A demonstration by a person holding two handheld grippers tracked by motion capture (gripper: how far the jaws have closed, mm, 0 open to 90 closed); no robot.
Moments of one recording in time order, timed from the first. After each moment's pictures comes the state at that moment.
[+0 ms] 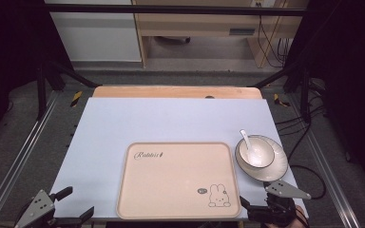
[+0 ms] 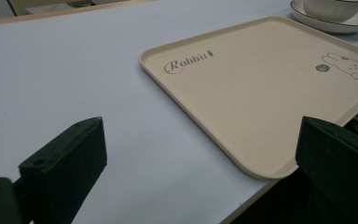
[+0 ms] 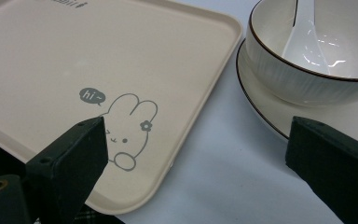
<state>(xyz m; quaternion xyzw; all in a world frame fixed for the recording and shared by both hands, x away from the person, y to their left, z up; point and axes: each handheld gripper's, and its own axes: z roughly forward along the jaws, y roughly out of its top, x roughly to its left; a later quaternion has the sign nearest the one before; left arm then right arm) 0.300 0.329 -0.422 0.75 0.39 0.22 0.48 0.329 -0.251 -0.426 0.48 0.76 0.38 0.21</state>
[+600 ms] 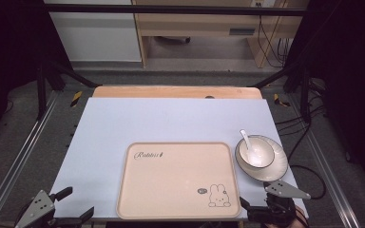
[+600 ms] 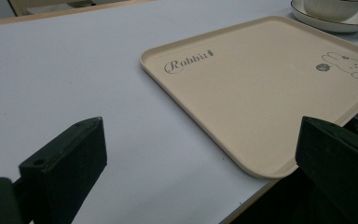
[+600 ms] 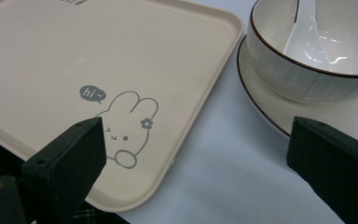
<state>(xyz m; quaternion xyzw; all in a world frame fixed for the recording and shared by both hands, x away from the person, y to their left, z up) 0.300 0.329 -0.422 0.75 0.39 0.22 0.48 0.329 -0.250 -0.426 0.48 0.76 0.38 0.21</state>
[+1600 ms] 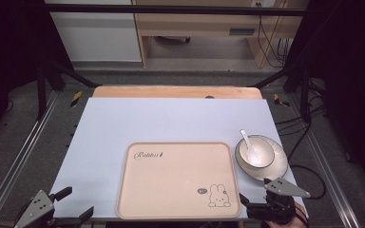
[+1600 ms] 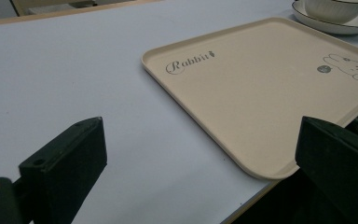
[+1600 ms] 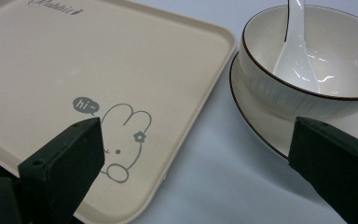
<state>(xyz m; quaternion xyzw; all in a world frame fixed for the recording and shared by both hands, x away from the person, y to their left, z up) 0.300 0.330 -0.422 0.75 0.40 0.22 0.48 0.334 -0.249 -0.421 0.47 0.76 0.38 0.23</state>
